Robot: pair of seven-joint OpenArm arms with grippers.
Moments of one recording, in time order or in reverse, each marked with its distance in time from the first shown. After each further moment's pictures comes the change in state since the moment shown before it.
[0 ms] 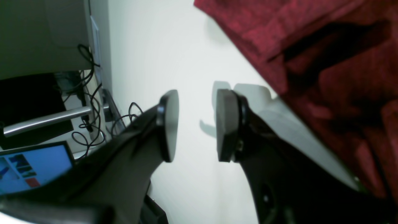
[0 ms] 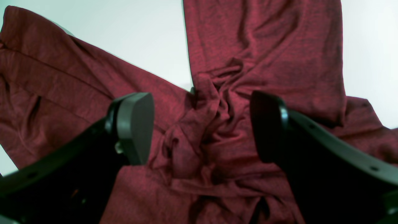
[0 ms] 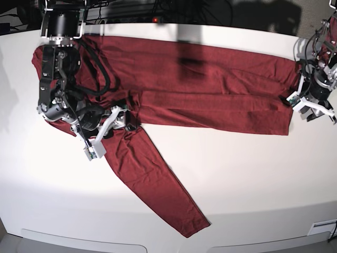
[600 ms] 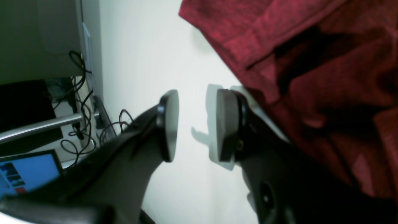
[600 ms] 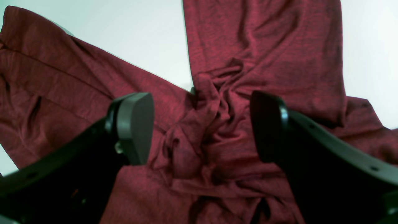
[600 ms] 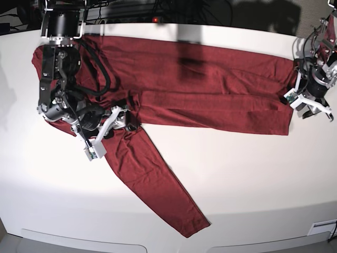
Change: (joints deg) left arm 0.3 0.5 0.7 -1.2 -0.6 0.0 -3.2; right arm 0.0 0.0 0.0 0.0 0.1 0.0 0.0
